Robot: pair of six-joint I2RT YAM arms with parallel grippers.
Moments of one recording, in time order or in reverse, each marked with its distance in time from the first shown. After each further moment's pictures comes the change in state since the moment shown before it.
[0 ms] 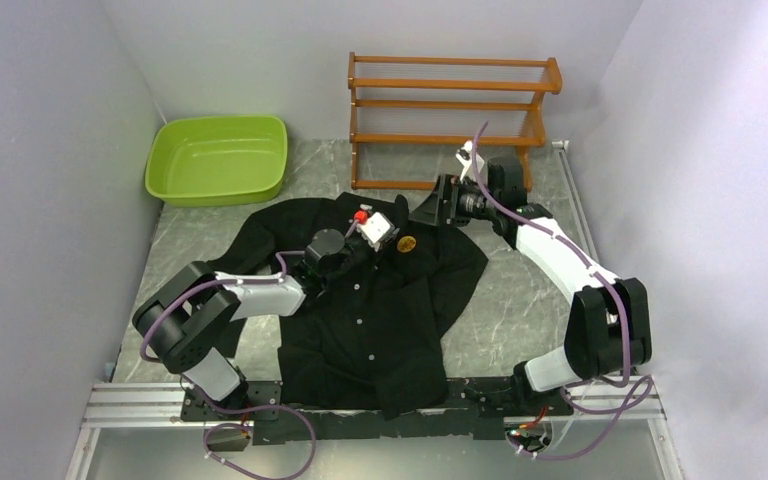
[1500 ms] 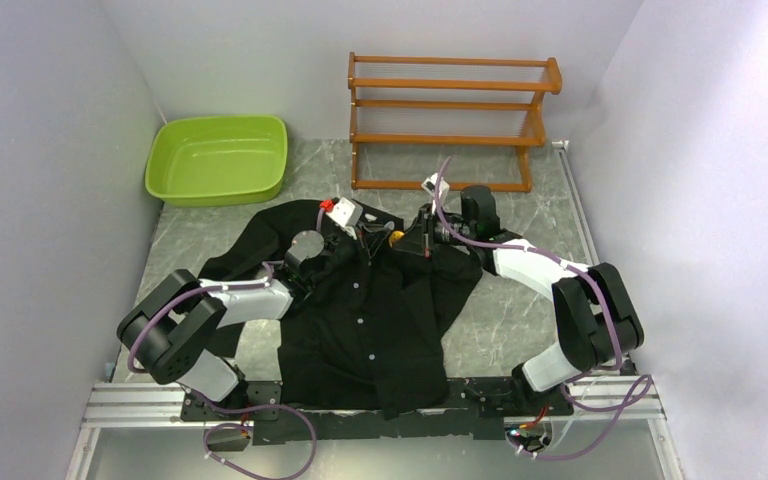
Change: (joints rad) left arm 0.056 -0.088 -0.086 0.140 0.037 -0.388; right arm 0.132 0.046 -0.282 0.452 -0.130 -0.098
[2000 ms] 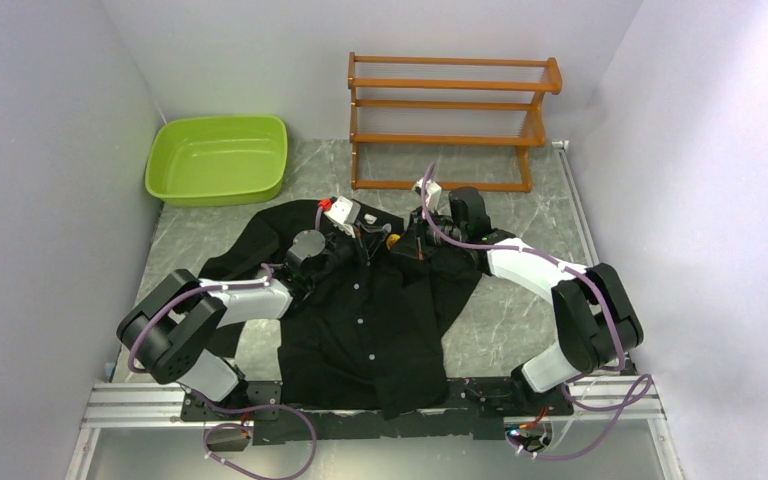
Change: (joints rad) left arm 0.008 0.000 0.000 -0.051 -0.027 -0.064; right arm 0.066 -0.001 0.036 -0.121 0.163 -0.101
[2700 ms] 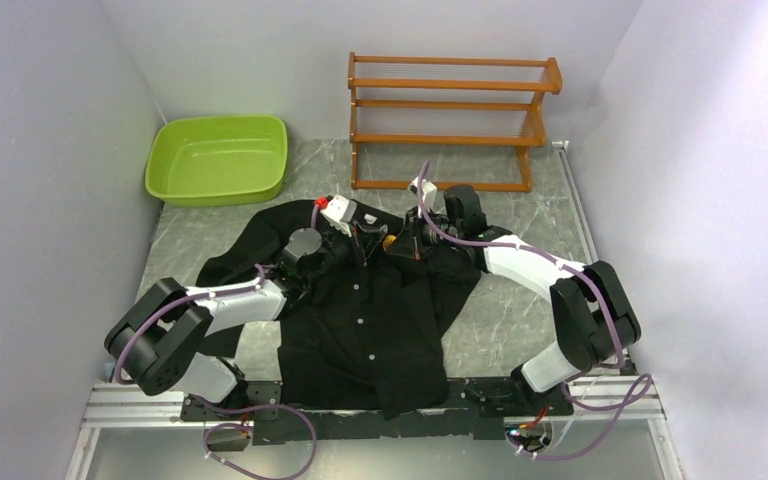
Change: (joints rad) left arm 0.006 -0.071 0.000 -0.093 0.010 -0.023; right arm 0.021 0.014 0.037 -0.052 0.007 0.020
